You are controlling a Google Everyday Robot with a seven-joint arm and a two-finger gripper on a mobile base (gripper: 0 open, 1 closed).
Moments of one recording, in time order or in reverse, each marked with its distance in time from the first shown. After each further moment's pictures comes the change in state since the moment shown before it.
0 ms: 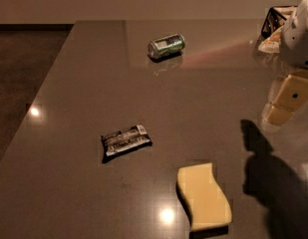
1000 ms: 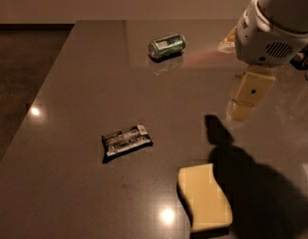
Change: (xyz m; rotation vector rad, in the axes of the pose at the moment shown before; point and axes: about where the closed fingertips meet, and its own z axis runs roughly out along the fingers) arm -0.062 0.007 0.018 -0.067 -0.053 -0.124
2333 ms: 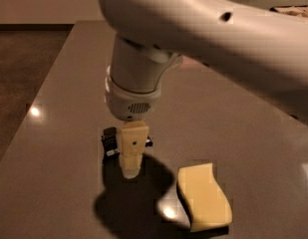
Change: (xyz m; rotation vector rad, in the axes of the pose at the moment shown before) arm -0.179 0.087 0.115 -0.209 -0.103 -0.375
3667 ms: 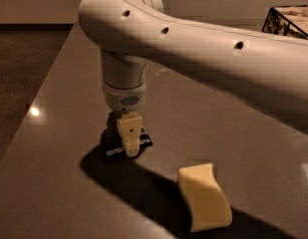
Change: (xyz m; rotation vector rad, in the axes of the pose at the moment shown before) arm 0.028 -0.053 0.050 -0.058 0.159 -0.038
